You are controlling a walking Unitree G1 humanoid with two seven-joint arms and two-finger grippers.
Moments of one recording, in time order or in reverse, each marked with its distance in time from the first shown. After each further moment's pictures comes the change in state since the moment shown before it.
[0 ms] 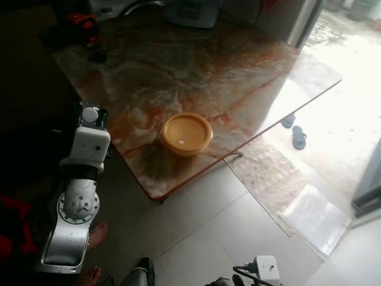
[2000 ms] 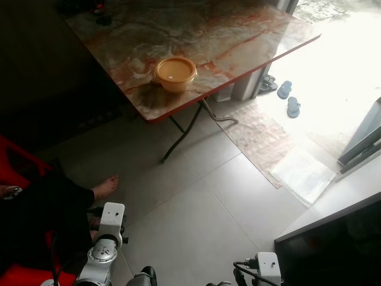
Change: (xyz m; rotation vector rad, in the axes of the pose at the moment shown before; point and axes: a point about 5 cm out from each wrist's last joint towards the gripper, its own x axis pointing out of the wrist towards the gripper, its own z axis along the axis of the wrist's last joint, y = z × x) left arm -0.121 -0.087 -0.171 -0.184 0.964 -0.301; right arm -0.001 0.001 0.005 0.019 -0.084 -0.040
